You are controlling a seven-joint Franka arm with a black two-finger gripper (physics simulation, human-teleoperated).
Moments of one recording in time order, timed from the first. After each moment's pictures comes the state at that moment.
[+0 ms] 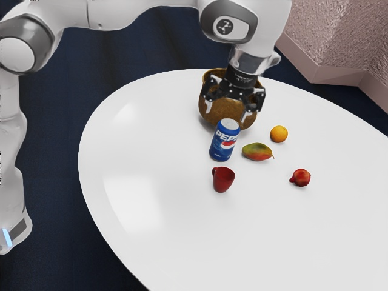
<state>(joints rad) -0.21 0.04 -0.02 -1.44 0.09 1.45 -1.47</state>
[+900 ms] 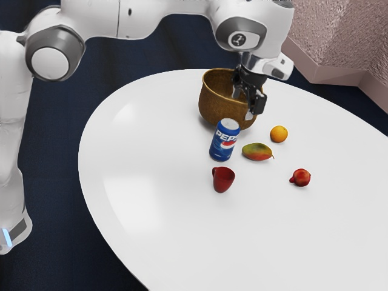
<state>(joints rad) -0.06 0.21 -0.03 -1.34 0.18 1.64 -0.20</state>
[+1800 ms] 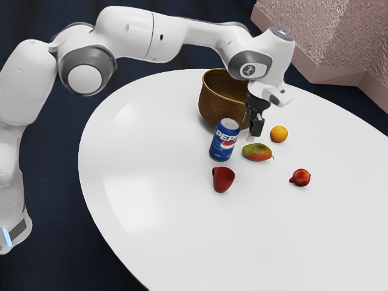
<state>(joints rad) 0.01 0.41 -0.02 -1.29 0.09 1.78 0.22</state>
